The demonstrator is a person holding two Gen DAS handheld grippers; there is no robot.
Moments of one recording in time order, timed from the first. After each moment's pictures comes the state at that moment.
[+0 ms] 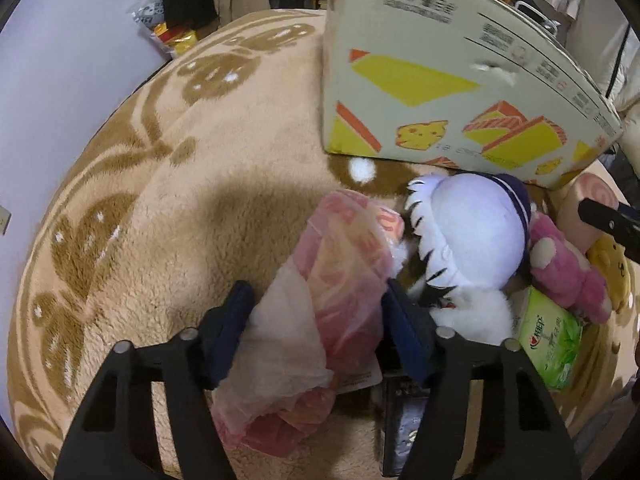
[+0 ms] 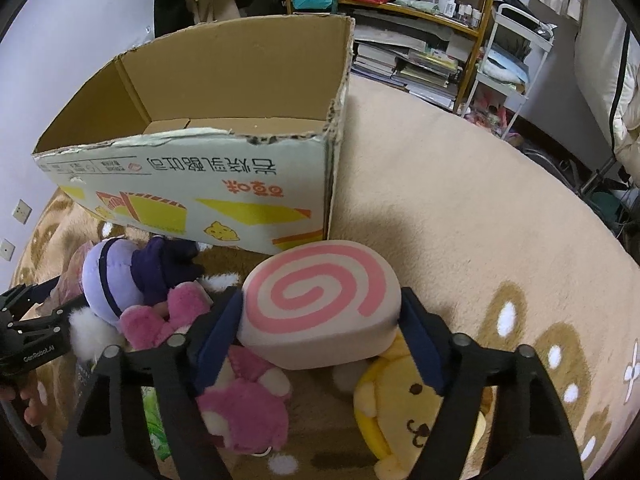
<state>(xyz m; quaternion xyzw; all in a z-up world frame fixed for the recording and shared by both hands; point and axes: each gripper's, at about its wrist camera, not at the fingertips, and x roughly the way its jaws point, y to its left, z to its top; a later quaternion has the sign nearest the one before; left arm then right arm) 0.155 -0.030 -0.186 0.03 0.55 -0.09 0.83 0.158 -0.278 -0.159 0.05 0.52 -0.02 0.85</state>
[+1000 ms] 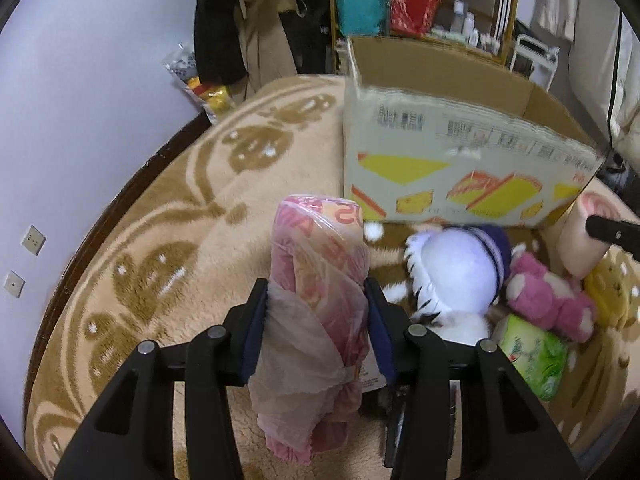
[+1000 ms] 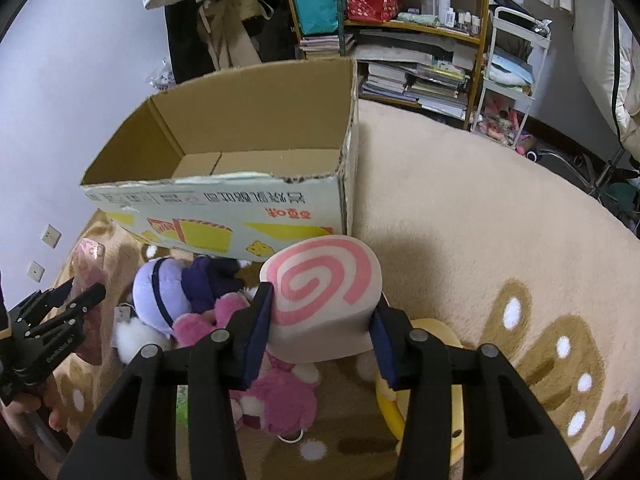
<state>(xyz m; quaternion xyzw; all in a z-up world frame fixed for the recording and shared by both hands) 0.126 -0.031 -0.127 0.05 0.46 -0.05 0.89 0.134 -0.277 -0.127 0.10 0.48 0.01 0.87</state>
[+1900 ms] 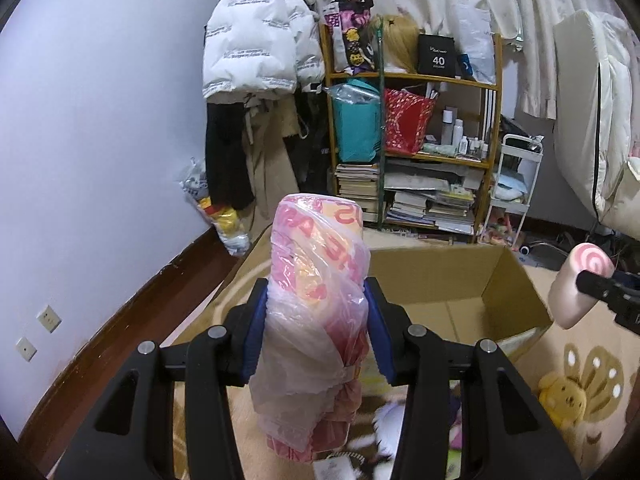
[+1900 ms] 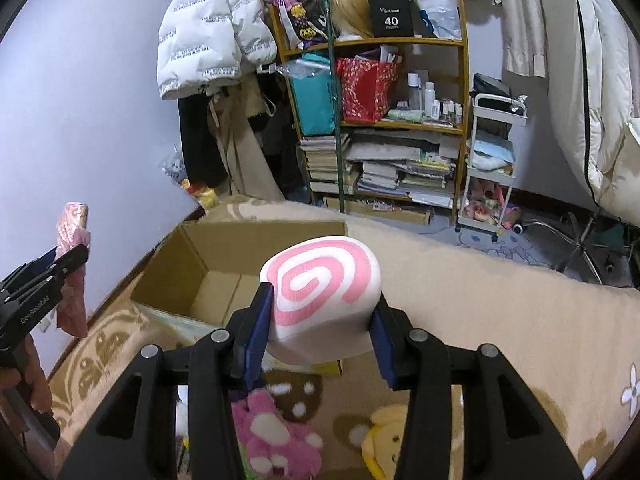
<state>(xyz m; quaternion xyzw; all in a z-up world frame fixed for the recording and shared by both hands) 0.170 -0.060 0.010 0.06 0.29 -0.05 0.95 0.143 -0.289 -0.029 0.11 0.33 -0.01 0.94</state>
